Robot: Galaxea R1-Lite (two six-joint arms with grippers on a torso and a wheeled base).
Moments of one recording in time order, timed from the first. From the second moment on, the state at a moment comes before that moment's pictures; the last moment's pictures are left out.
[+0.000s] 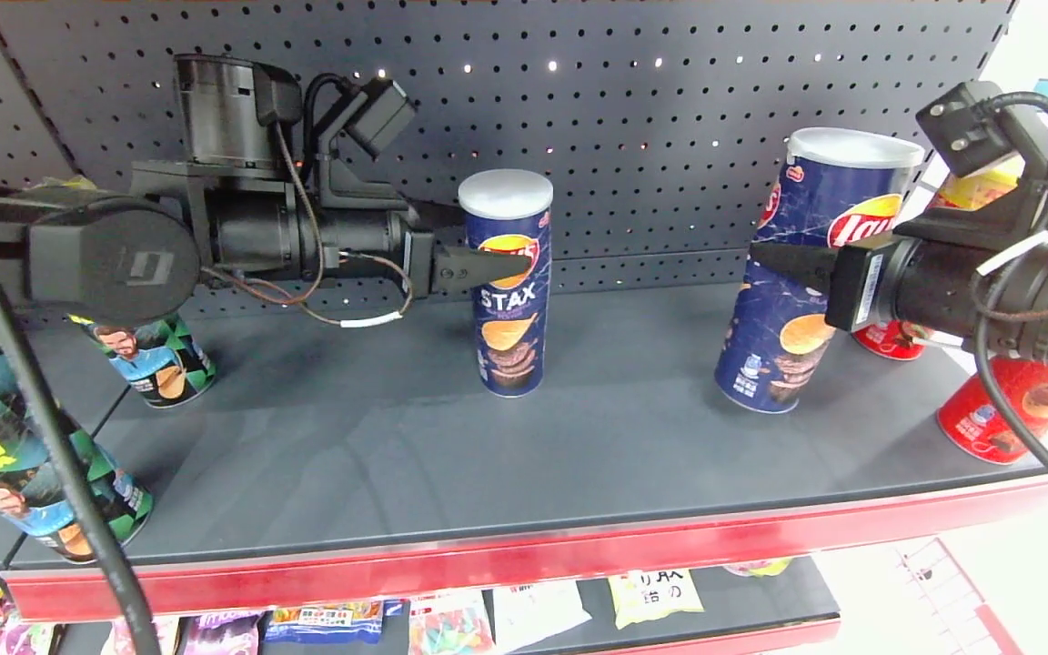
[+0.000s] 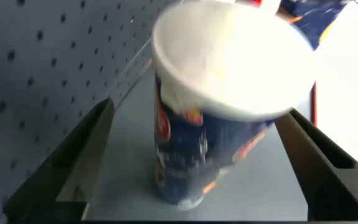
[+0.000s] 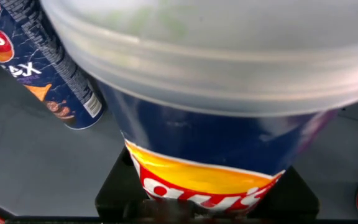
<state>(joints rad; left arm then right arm) -0.39 1.85 -1.41 -0.22 -0.69 0.19 0.43 1.44 -0.94 -0.37 0.02 -0.06</state>
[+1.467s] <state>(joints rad) -0.50 1.82 -1.34 -0.22 -0.72 0.16 0.42 1.45 -0.96 -0.37 0.02 -0.04</state>
